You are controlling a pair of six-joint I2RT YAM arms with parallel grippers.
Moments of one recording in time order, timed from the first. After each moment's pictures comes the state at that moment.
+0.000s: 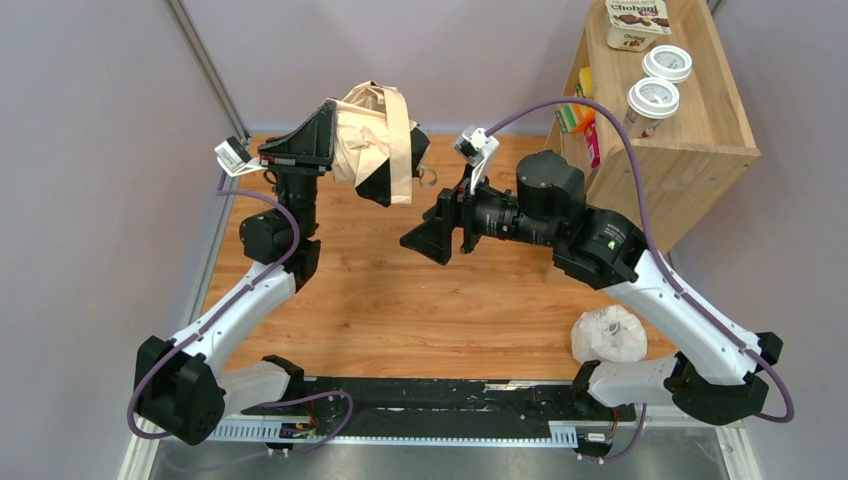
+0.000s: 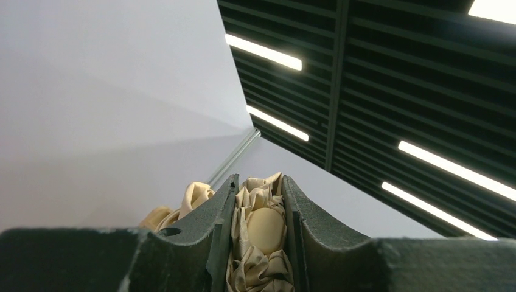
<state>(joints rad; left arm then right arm) -0.44 1.15 0.85 1.25 -0.13 -1.12 0.95 1.25 1.64 -0.57 -0.26 0.32</state>
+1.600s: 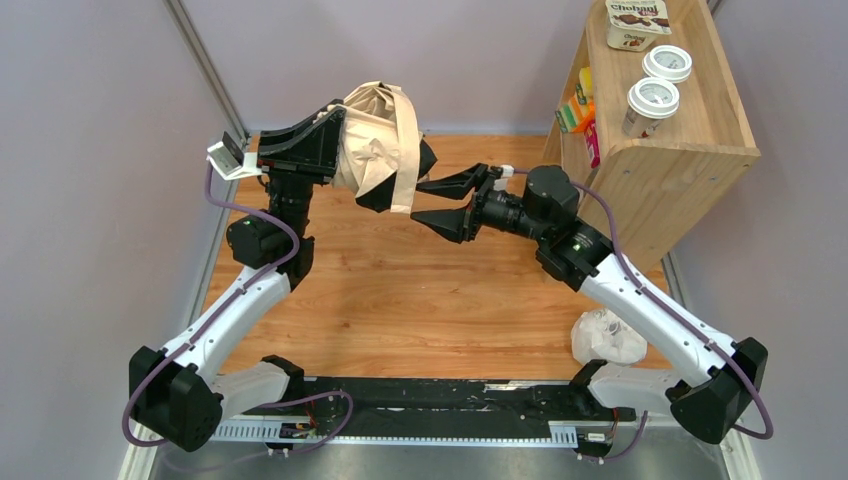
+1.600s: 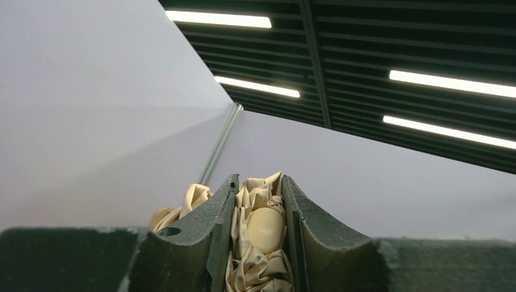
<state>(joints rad) -0.44 1.12 0.91 1.27 0.09 -0.91 0.71 1.18 1.19 -0.03 -0.47 2.02</state>
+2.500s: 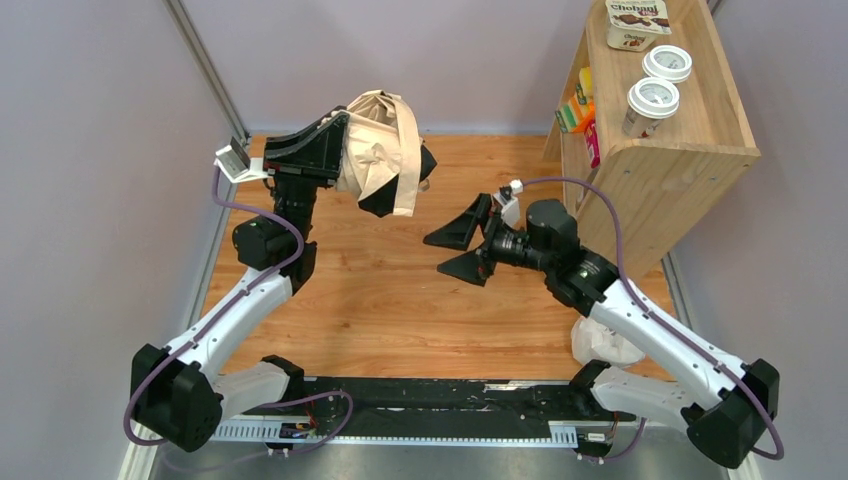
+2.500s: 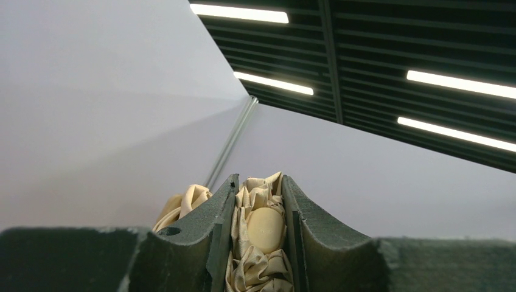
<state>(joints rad) -0.44 1.12 0.86 1.27 0.06 -0.91 0.71 1.07 0.97 -0.12 -0.48 1.42</state>
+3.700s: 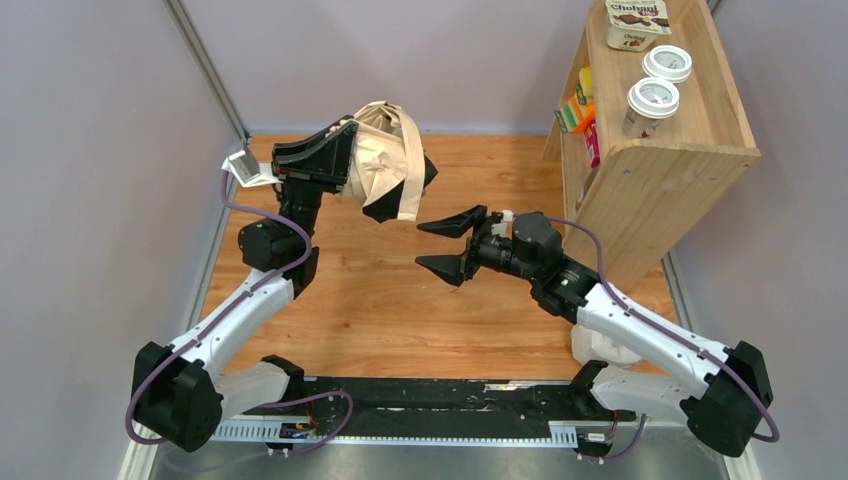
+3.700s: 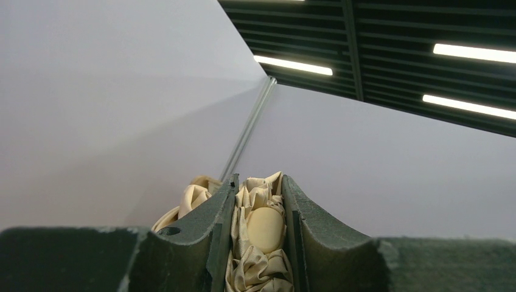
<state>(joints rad) -0.44 1.12 0.80 1.27 0.08 -0.83 0.80 1.09 0.82 0.11 -0.35 2.03</state>
